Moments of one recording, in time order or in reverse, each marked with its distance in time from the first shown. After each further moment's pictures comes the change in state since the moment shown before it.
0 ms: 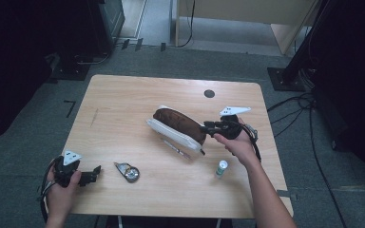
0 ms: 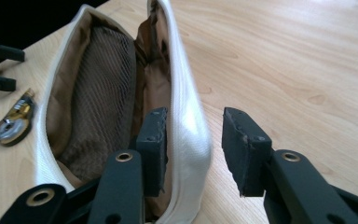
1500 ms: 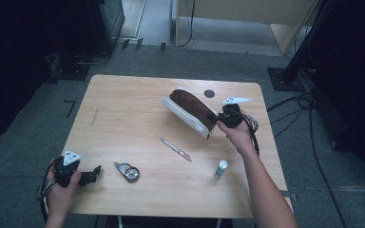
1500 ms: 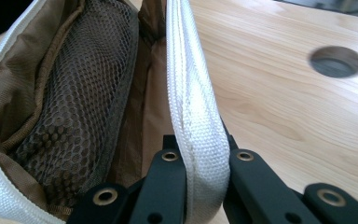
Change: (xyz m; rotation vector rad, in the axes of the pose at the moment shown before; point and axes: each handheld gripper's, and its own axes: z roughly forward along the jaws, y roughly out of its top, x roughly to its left) left arm 0.000 0.000 0.000 0.000 0.000 0.000; right arm -0.033 0.017 0.012 0.015 -0.144 0.051
